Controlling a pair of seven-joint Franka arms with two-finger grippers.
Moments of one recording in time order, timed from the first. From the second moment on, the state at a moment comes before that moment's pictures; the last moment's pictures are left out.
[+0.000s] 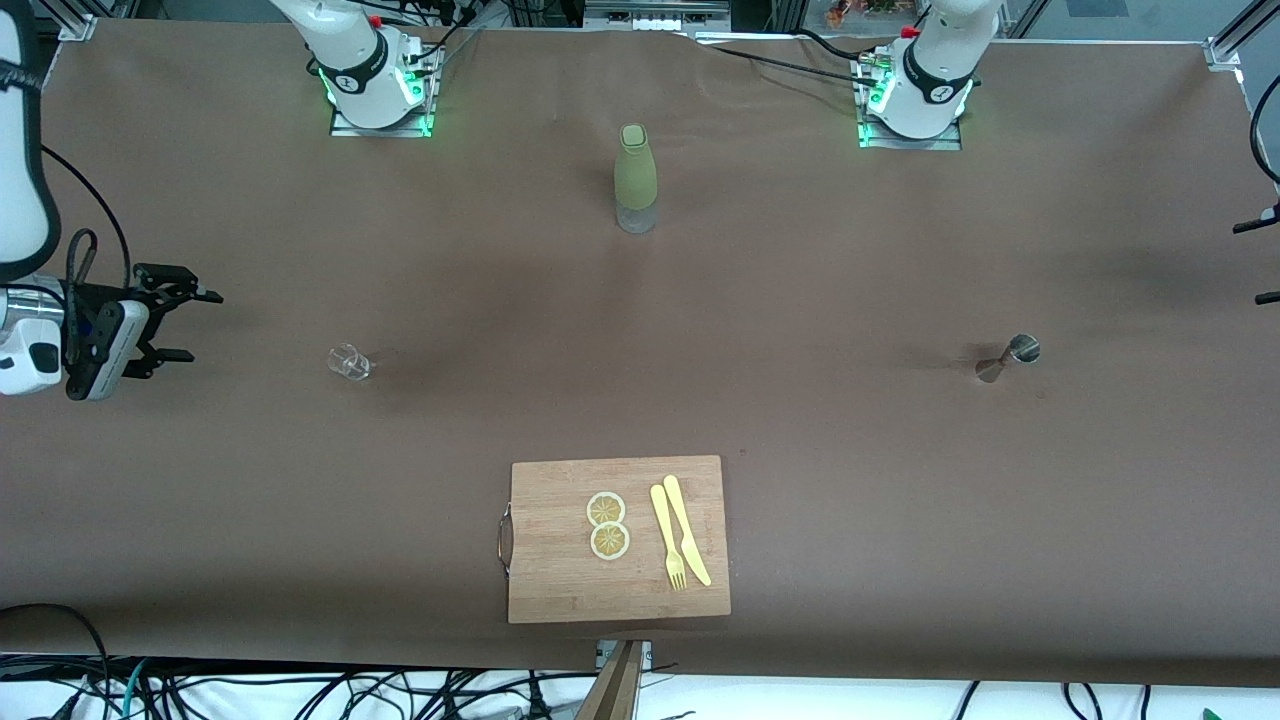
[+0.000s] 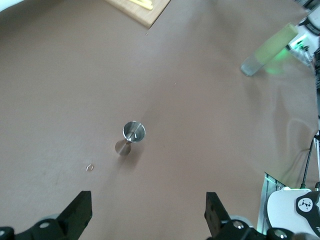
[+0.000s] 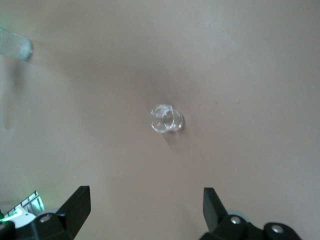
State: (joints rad) left arm 0.73 0.35 -0.07 -1.52 -0.48 1.38 1.73; right arm -0.20 0.38 -0.05 -1.63 0.34 1.66 -1.31
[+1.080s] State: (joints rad) left arm 0.77 0.72 -0.08 -1.53 -0.69 1.36 2.16; right arm -0.34 0.76 -0.05 -1.57 0.80 1.64 -2.13
